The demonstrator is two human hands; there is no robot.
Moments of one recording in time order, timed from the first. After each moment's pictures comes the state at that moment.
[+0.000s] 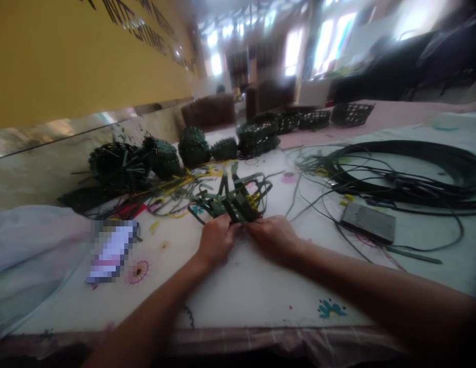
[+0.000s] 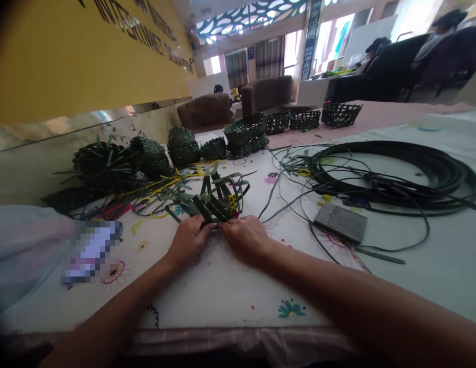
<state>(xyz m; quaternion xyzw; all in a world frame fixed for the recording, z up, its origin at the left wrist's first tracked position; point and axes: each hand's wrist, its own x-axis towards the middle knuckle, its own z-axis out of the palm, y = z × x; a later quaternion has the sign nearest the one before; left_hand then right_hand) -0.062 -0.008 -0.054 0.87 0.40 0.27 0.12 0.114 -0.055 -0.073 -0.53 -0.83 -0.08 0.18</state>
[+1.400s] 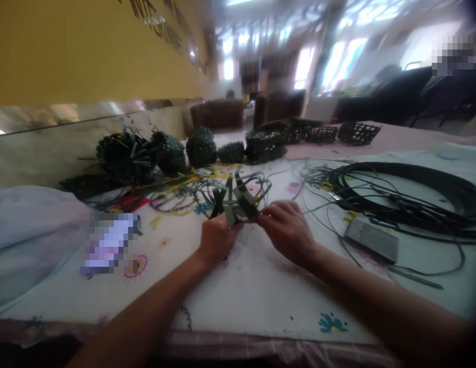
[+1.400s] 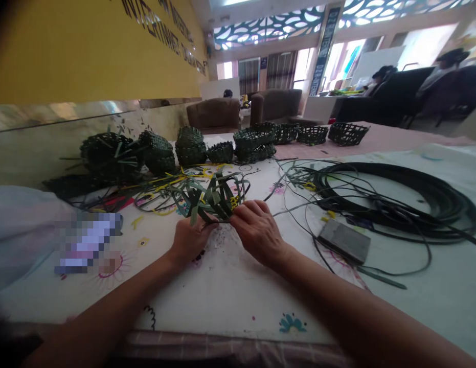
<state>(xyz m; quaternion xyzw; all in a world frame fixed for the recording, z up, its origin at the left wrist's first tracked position) -0.066 0.005 -0.070 0.85 0.37 0.38 0.02 0.126 -0.050 -0.054 -0.41 -0.79 -0.26 0.36</state>
